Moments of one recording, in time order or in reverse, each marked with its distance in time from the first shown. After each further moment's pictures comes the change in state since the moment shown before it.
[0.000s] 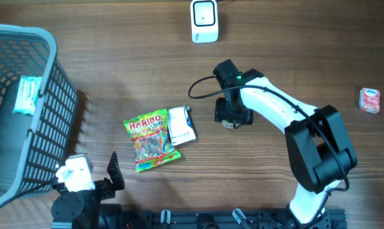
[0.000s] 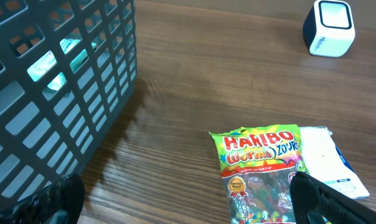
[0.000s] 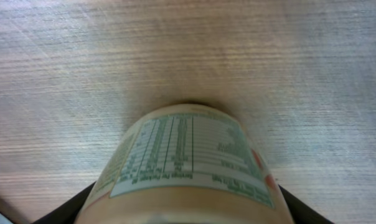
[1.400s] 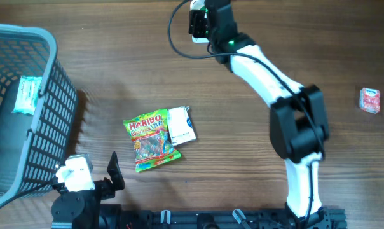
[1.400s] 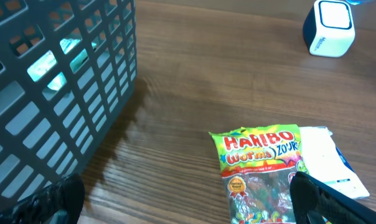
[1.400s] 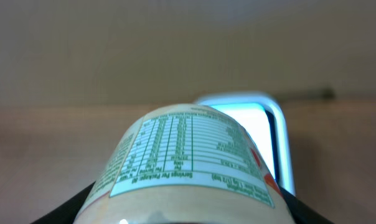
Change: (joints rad) left arm 0.000 0.000 0.000 -0.002 0.000 0.000; right arm -0.040 0.311 0.498 0.946 0.148 -0.222
